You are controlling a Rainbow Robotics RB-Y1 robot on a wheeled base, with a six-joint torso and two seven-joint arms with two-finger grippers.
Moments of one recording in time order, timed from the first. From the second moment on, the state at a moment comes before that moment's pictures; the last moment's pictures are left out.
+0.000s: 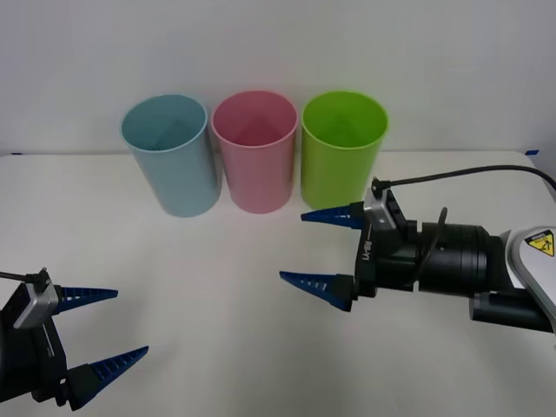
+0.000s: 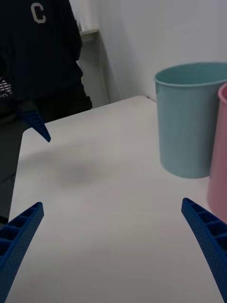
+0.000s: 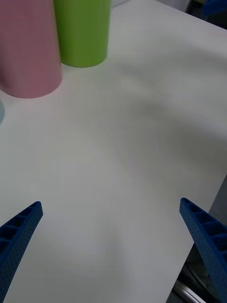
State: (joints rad) right arm -0.16 -0.55 0.19 -1.82 1.41 -1.03 -0.44; left arm 0.49 0.67 0.29 -2.16 -1.51 -1.09 0.50
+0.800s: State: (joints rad) right arm -0.04 -0.58 -0.03 -1.69 1.41 -1.44 -0.34; left arm 0.49 0.67 0.29 -2.16 -1.51 -1.09 0.50
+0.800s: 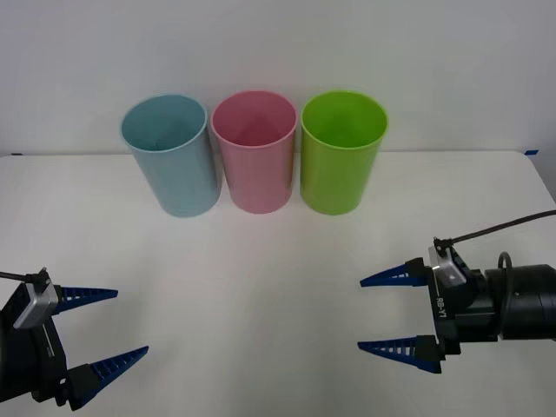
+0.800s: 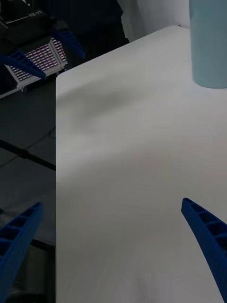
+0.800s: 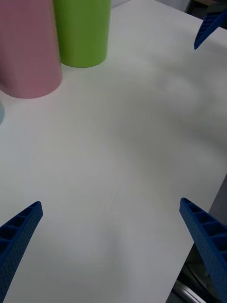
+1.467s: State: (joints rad) right arm -0.02 -0.59 0.02 -1.69 1.41 -1.33 -0.23; left arm 0.49 0.67 0.29 -2.16 -1.51 -1.09 0.50
